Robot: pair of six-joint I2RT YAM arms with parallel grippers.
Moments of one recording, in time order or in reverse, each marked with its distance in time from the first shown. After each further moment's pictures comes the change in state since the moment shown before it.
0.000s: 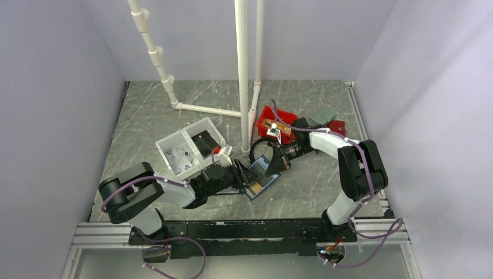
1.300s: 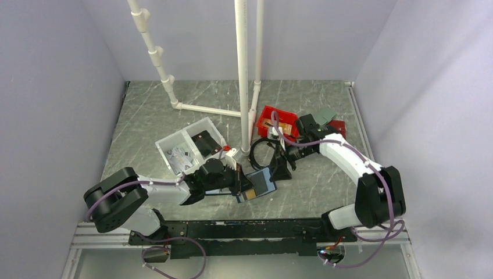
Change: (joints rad) left arm 0.050 -0.123 0.026 -0.244 0.261 0.406; right arm 0.034 -0.238 0.025 -0.123 0.149 -0.285
